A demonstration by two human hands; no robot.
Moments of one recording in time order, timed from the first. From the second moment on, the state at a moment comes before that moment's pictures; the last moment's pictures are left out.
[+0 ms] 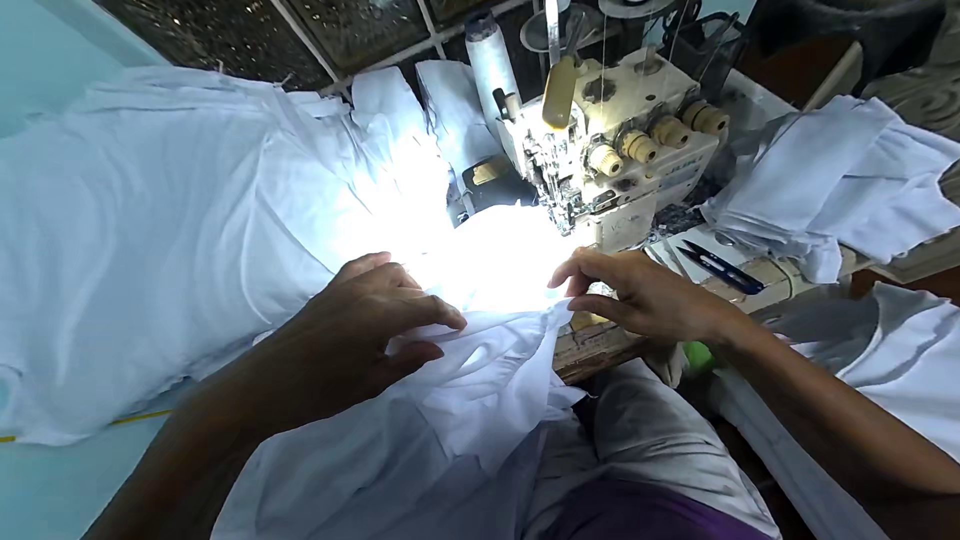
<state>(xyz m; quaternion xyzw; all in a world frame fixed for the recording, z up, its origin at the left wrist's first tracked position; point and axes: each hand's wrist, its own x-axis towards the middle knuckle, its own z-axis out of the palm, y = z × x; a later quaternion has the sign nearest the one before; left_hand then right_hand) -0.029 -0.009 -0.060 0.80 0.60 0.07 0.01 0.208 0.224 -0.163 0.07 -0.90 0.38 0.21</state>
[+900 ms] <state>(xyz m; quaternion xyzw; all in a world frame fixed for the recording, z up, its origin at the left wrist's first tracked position) 0.015 0.044 -0.042 0.78 0.58 0.08 -0.22 0.242 0.201 -0.191 -0.05 -0.86 0.38 0.33</state>
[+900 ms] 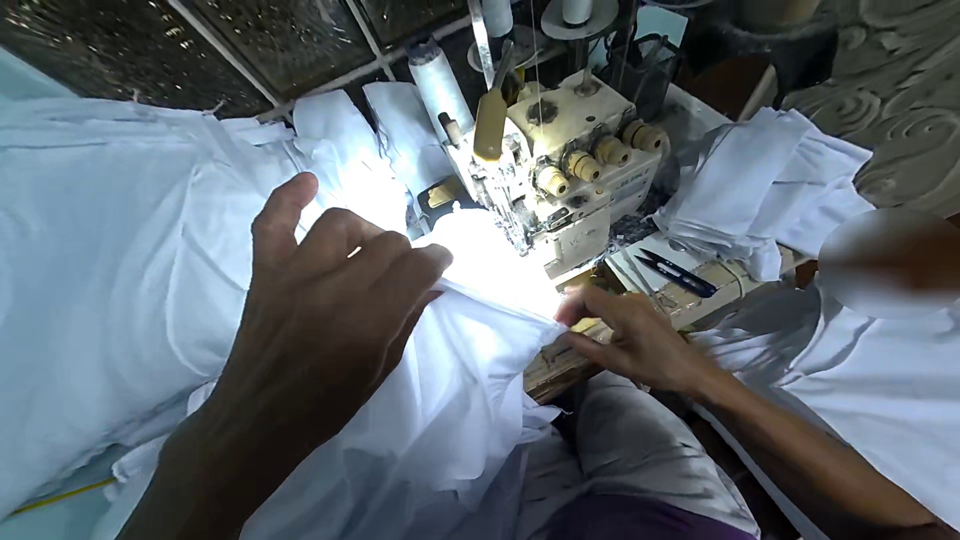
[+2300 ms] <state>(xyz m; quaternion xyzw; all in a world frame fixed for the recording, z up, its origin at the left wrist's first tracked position) -0.033 0.022 -0.081 0.69 0.69 0.19 -0.09 0.167 0.256 -0.181 0.08 -0.88 0.35 0.32</state>
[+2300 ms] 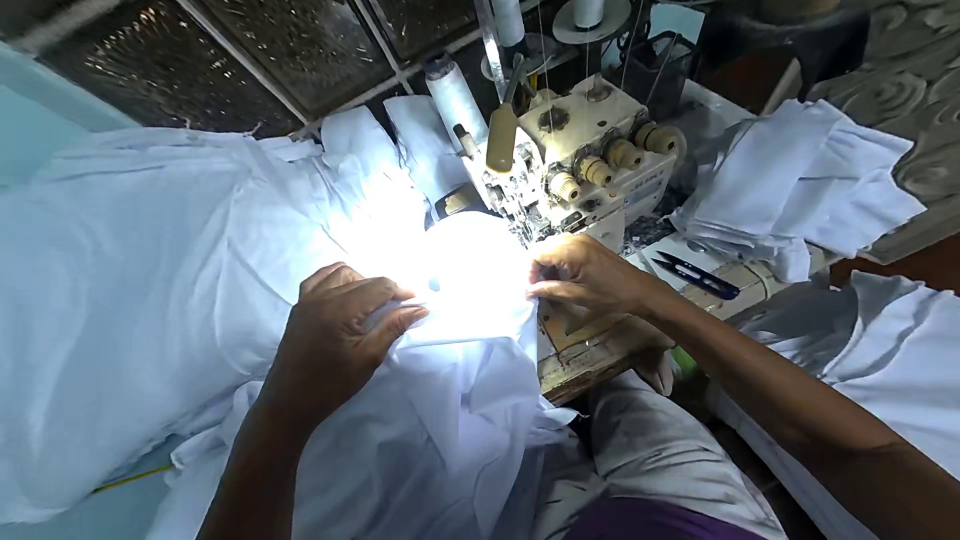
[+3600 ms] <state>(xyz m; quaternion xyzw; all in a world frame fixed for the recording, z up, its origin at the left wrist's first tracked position) 0.099 0.057 -0.119 0.71 0.62 0.33 -0.04 0.172 0.216 -0.212 -0.13 -0.83 0.13 0.52</state>
